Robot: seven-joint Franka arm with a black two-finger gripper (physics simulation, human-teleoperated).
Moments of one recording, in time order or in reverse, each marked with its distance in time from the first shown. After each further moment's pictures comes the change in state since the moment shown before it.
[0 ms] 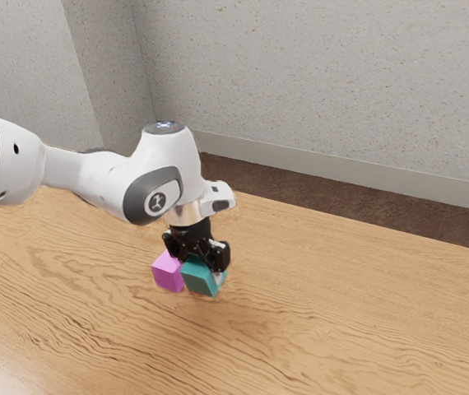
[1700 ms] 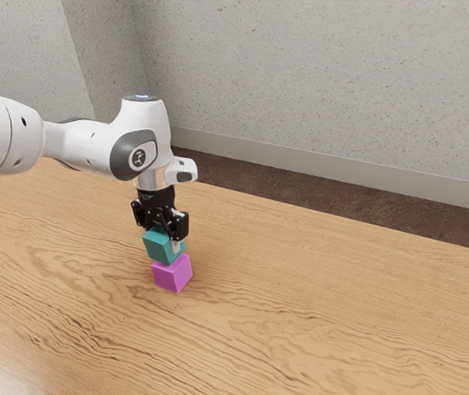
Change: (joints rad) arm 0.354 0.185 -0.123 0.279 0.088 -0.238 0.247
